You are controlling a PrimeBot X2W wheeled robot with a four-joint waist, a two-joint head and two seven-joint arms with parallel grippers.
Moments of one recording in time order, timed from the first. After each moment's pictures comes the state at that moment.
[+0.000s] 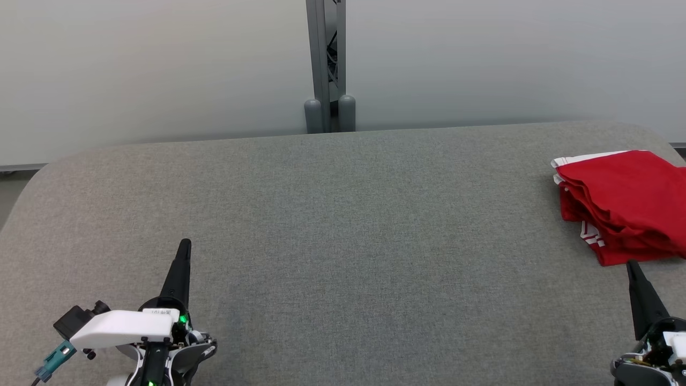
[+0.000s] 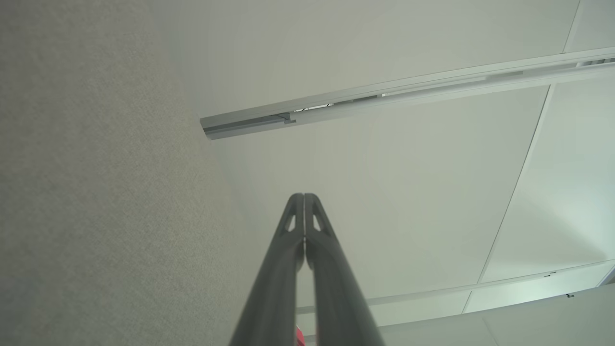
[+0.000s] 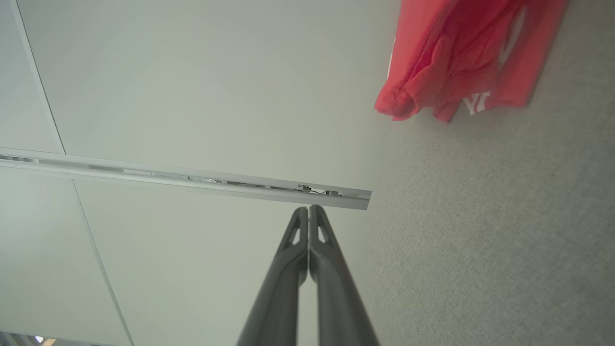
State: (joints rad) left arm -0.13 0.05 -0.05 0.29 -1.53 -0.11 0.02; right arm -0.02 -0.07 -0.19 0.18 1.53 0.13 0.11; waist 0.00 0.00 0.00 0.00
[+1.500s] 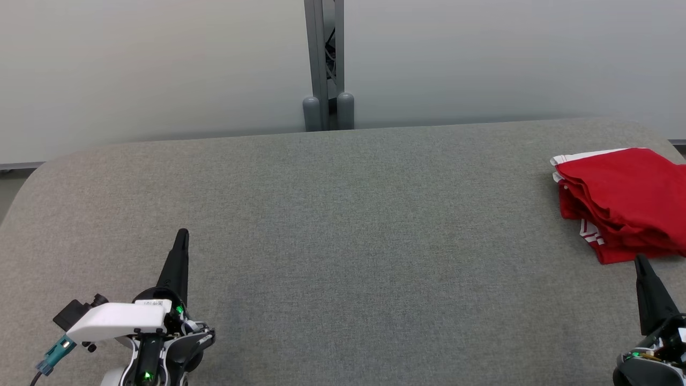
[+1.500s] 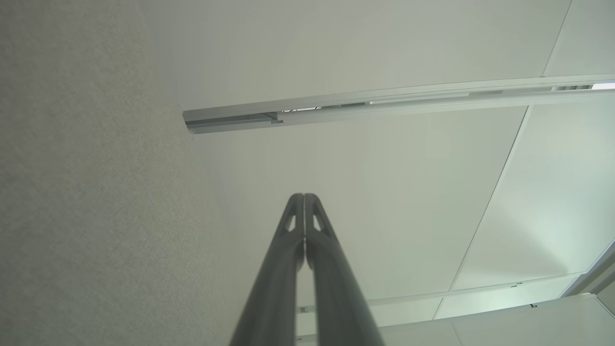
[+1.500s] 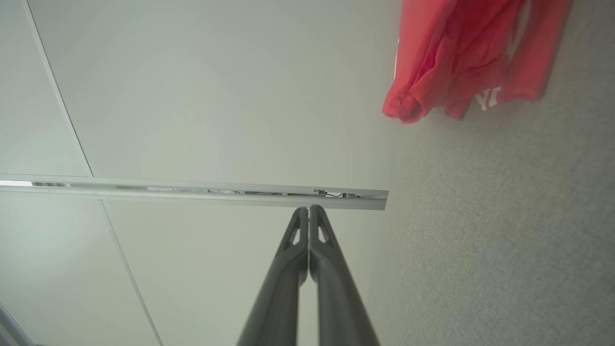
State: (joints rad) left arm -0.16 0.05 -0.04 0.30 -1.63 -0.13 0.05; right arm -0.04 -0.06 -0.24 0.18 1.63 0.13 0.16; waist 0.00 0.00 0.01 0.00
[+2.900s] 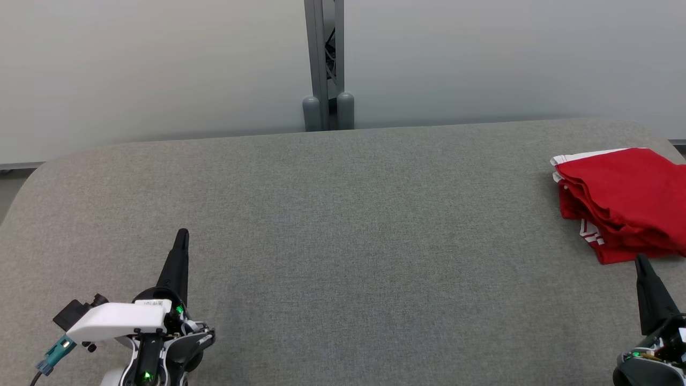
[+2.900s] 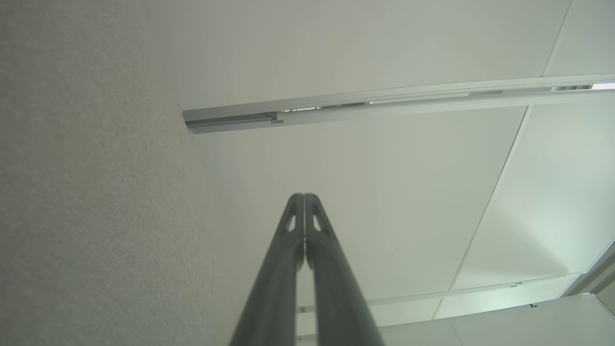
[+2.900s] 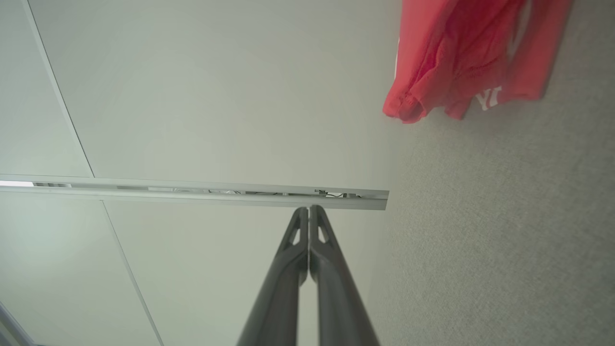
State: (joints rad) left arm -0.16 0.05 -0.04 0.30 -1.63 -0.13 0.05; right arm -0.04 -0.06 -0.25 0.18 1.62 0.13 0.17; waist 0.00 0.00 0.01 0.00
